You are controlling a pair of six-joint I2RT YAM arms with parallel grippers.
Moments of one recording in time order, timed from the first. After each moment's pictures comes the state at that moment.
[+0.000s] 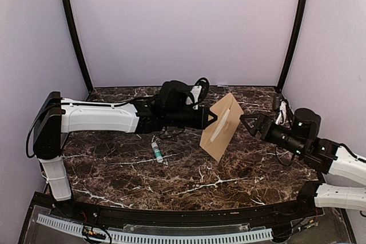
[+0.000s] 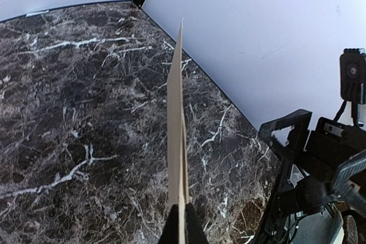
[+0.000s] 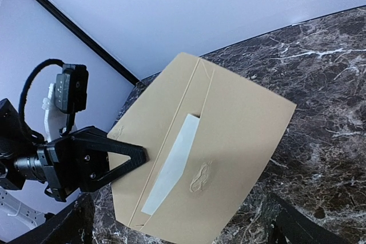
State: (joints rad) left arm -1.00 1.87 1.43 0.04 0.12 -0.54; right arm 0.73 0.73 0.47 0.04 0.05 0.71
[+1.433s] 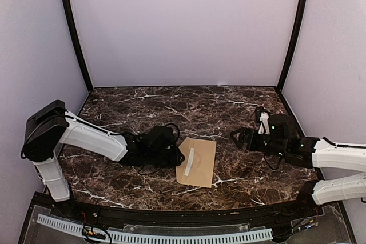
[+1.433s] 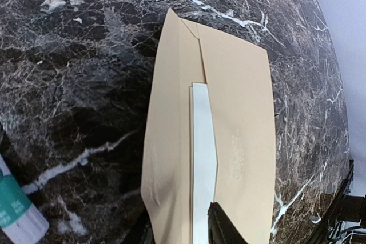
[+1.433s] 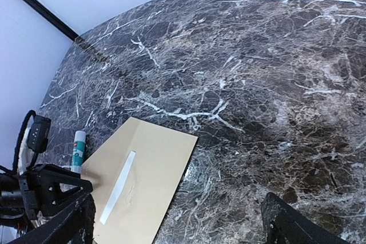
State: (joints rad) left arm -1.03 1.80 0.91 0.08 -0.11 -0.98; right arm 0.73 1.00 0.45 0.04 0.12 0.64
